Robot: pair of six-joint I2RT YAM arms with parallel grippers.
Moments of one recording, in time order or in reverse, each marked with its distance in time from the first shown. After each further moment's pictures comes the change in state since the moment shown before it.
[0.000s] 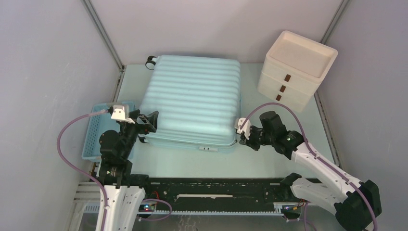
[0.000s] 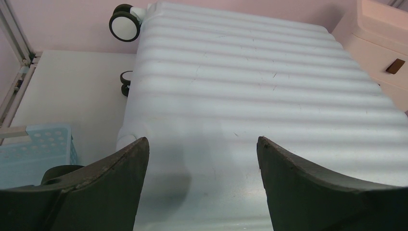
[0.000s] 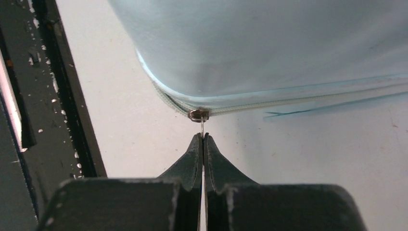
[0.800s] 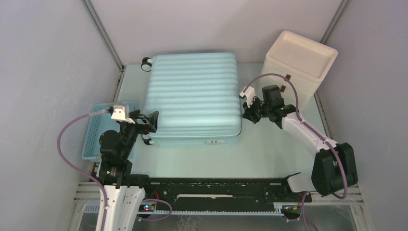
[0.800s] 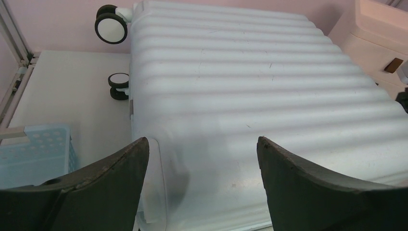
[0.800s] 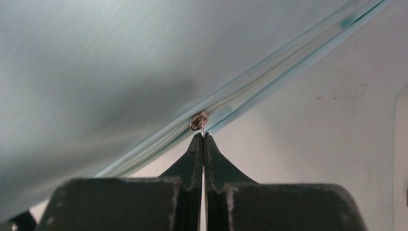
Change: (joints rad) left arm 0.000 0.000 0.000 0.000 0.004 0.000; right arm -0.252 0.374 0.253 0.106 0.009 0.107
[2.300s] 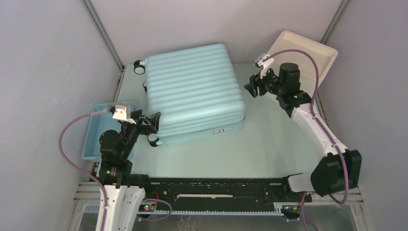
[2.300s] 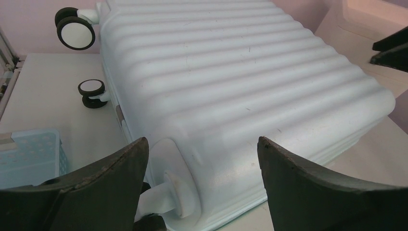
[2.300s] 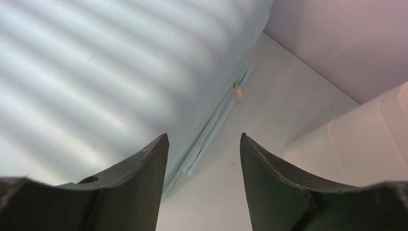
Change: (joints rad) left arm 0.000 0.003 0.000 0.002 0.052 0.007; right arm -0.108 0.066 0.285 0.219 0.007 0.211
